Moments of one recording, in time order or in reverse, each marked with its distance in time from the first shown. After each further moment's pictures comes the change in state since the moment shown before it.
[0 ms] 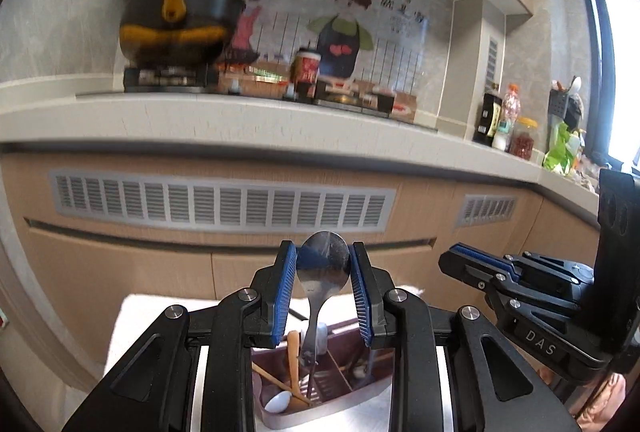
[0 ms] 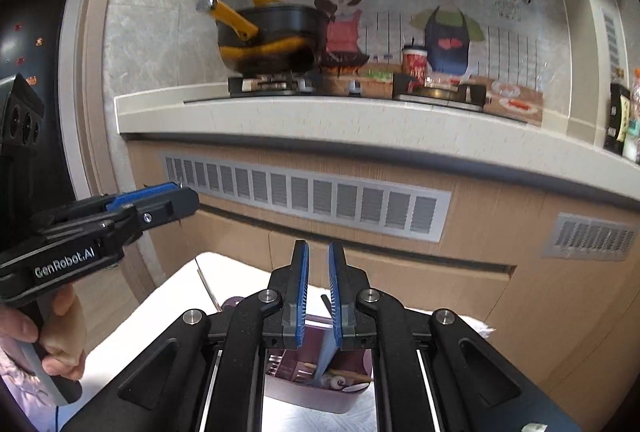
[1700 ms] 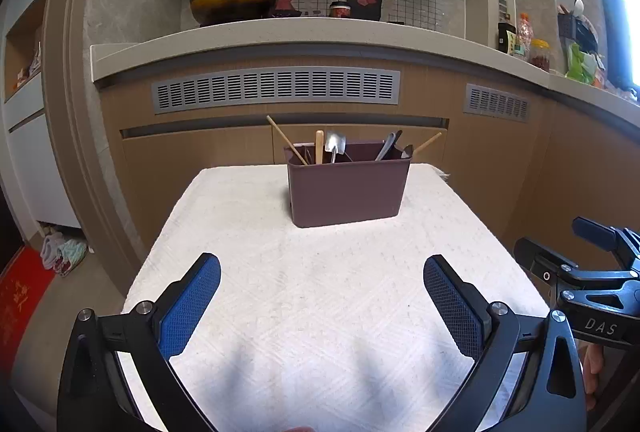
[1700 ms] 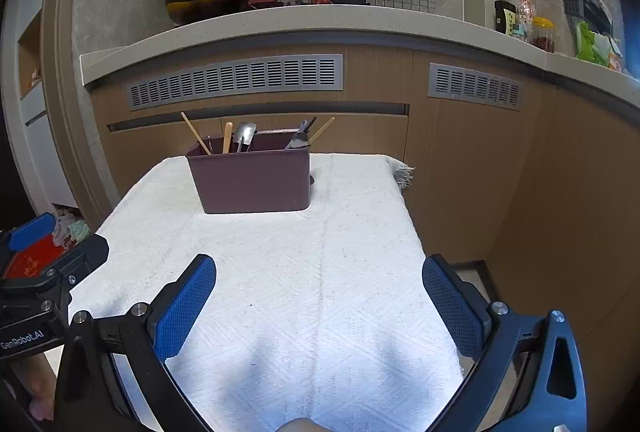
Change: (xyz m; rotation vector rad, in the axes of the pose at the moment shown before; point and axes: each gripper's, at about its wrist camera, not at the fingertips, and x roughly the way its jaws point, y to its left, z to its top) left arm -0.174 -0.088 -0.203 0.051 0.104 0.270; right arm -0.167 0.033 -0.191 0.158 0.139 -0.272
